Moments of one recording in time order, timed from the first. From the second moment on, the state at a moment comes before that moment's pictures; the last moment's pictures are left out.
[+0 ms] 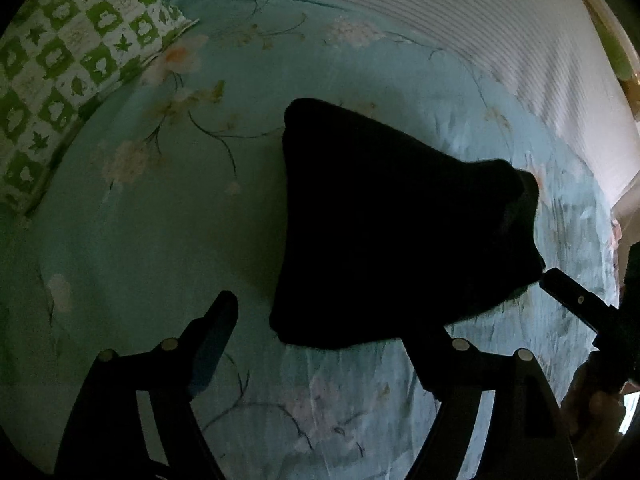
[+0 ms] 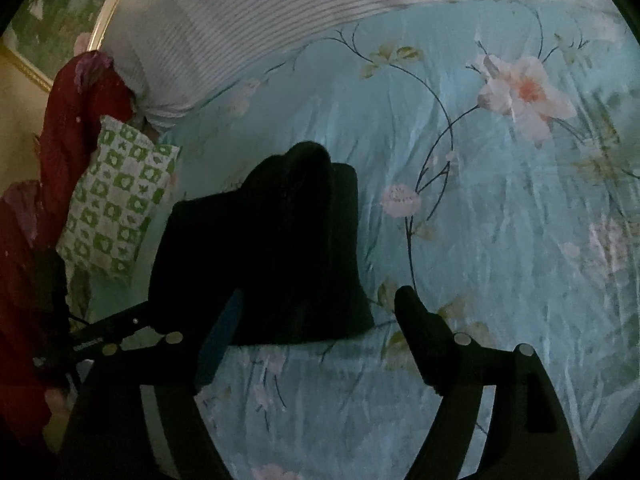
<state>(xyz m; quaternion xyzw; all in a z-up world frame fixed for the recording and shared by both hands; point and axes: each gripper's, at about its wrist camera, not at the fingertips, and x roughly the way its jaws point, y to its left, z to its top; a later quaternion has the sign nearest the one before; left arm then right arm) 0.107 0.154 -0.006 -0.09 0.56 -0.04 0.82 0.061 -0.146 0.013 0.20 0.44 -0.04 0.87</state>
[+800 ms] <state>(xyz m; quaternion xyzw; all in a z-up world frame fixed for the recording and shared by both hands) 0.034 0.122 0.019 0.02 0.49 0.01 0.87 0.020 -0.082 0.030 0.05 0.41 -0.03 0.91</state>
